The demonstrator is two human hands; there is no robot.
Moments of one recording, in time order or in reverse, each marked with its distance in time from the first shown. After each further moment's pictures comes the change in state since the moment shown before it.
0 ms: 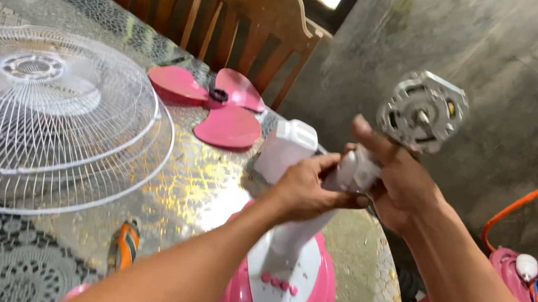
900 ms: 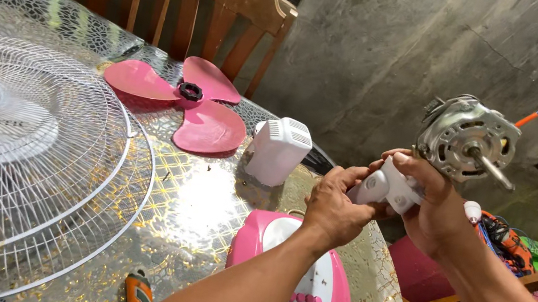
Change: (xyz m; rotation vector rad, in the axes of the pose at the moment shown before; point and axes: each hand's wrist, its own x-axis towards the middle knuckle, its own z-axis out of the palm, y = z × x) left_hand 0.006 0.003 0.006 0.149 0.226 -0.229; right_hand -0.012 0.005 0.010 -0.072 0.141 -0.068
